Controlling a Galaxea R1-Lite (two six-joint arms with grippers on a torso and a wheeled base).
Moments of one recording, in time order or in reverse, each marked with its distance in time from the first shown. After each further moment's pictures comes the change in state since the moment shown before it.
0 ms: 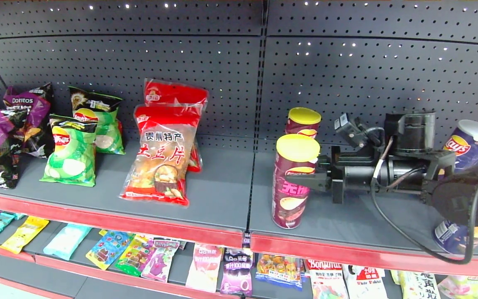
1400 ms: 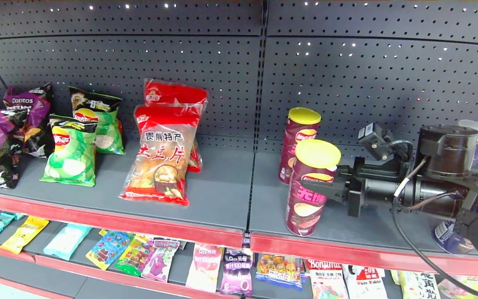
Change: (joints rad) left arm 0.000 0.000 0.000 0.000 0.000 0.000; right arm -0.009 -0.097 0.214 -0.182 -0.152 0.101
